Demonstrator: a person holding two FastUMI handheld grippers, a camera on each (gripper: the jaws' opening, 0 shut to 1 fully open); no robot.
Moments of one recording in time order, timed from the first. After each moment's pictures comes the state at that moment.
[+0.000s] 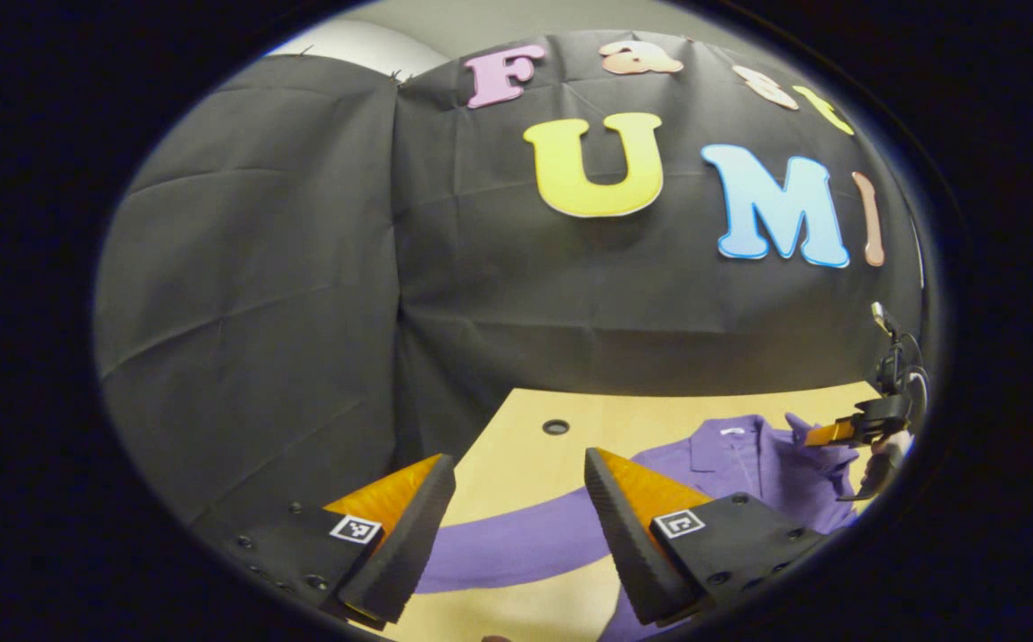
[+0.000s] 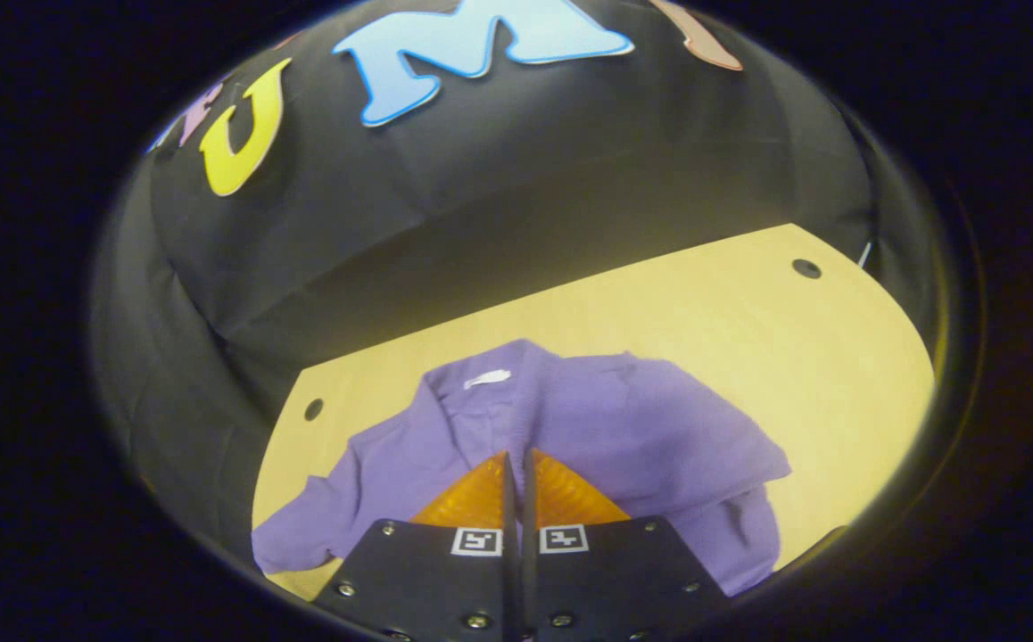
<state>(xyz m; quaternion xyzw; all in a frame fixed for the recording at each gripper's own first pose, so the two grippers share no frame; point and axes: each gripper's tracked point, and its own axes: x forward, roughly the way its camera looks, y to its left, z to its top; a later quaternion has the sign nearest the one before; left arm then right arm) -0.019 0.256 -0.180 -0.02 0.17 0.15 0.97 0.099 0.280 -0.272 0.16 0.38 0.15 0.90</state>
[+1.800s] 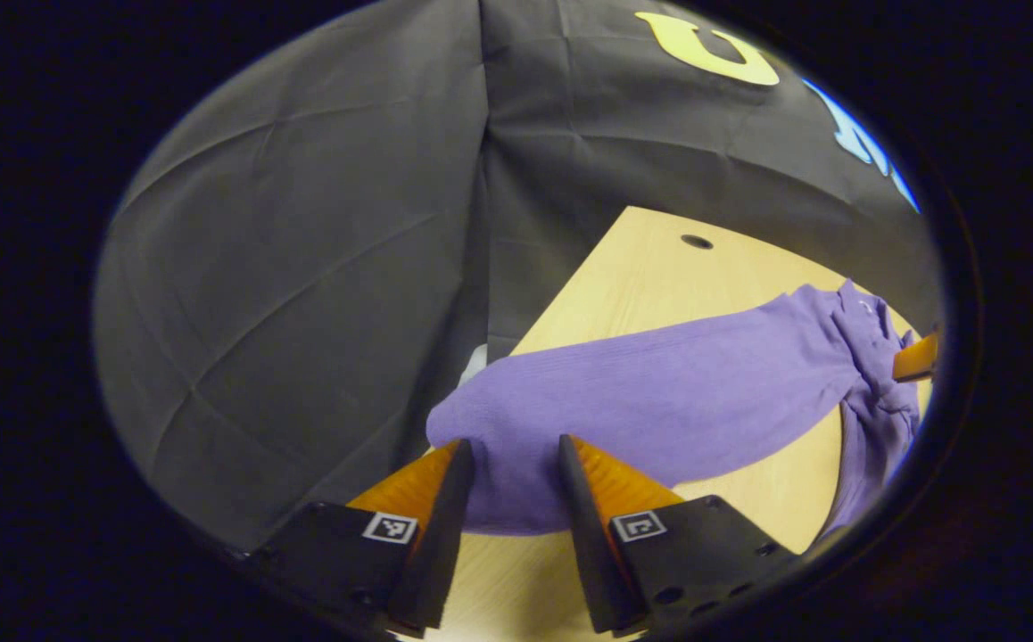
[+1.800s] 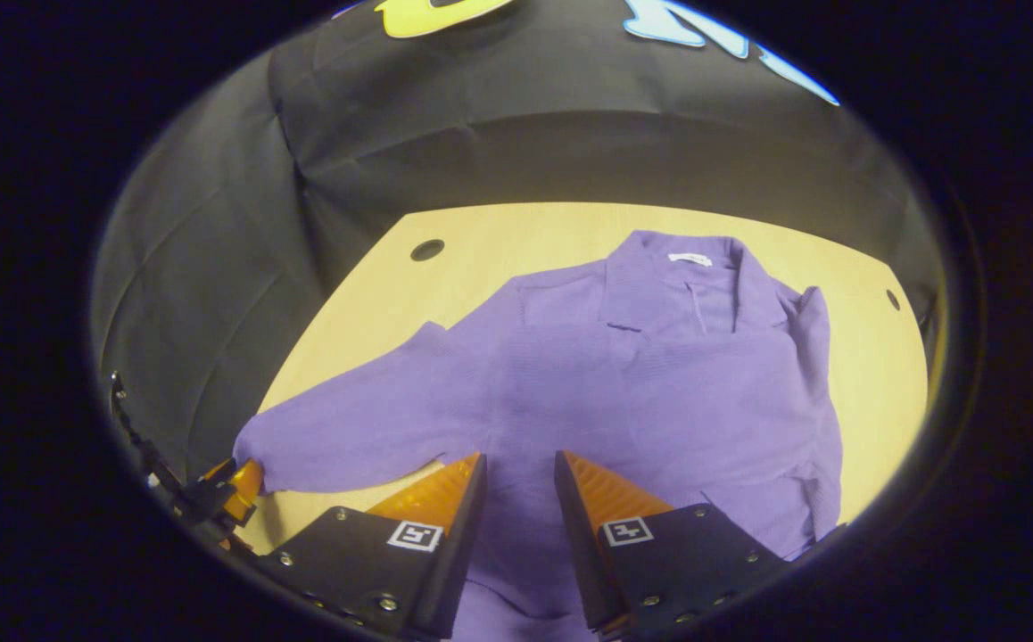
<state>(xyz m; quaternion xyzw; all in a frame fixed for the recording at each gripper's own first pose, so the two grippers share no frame) -0.102 0.388 -0.464 -0.09 0.36 0.23 0.90 -0.026 0.435 -0.303 0.02 0.45 0.27 0.85</state>
